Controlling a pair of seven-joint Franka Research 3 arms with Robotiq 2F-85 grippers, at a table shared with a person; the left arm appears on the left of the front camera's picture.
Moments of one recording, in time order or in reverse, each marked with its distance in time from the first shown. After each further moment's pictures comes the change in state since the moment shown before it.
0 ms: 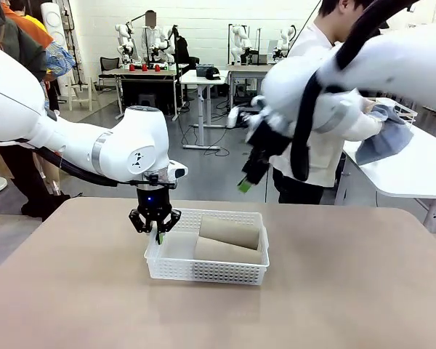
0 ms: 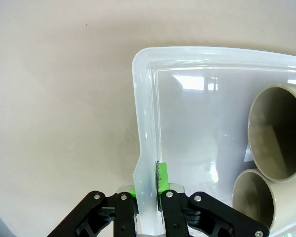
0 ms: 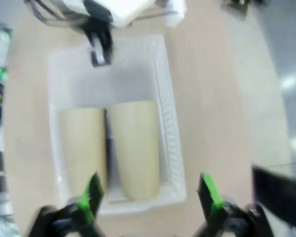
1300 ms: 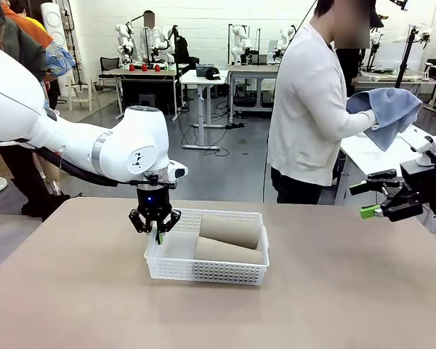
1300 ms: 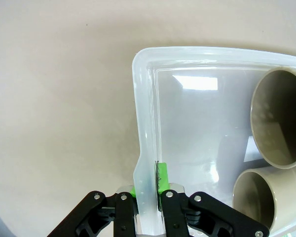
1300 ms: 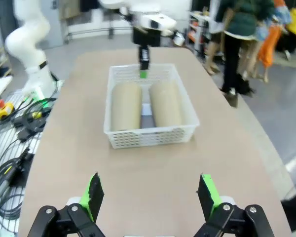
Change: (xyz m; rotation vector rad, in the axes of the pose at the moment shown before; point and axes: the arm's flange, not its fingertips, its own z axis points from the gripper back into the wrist) left arm 0.000 0.000 0.000 0.000 0.000 0.000; right arm -0.311 0.049 0.096 0.004 -0.584 -0.056
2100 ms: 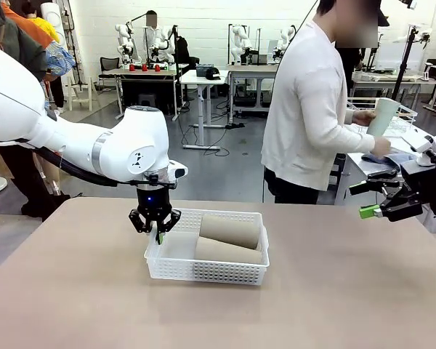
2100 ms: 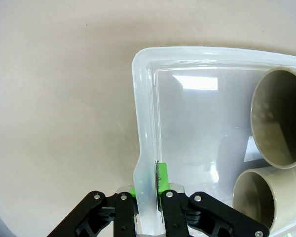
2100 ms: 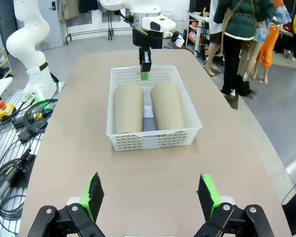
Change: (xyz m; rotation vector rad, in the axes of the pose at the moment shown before) left arm 0.000 0.000 0.000 0.000 0.000 0.000; right arm 0.004 0.003 -0.004 0.031 -0.015 0.027
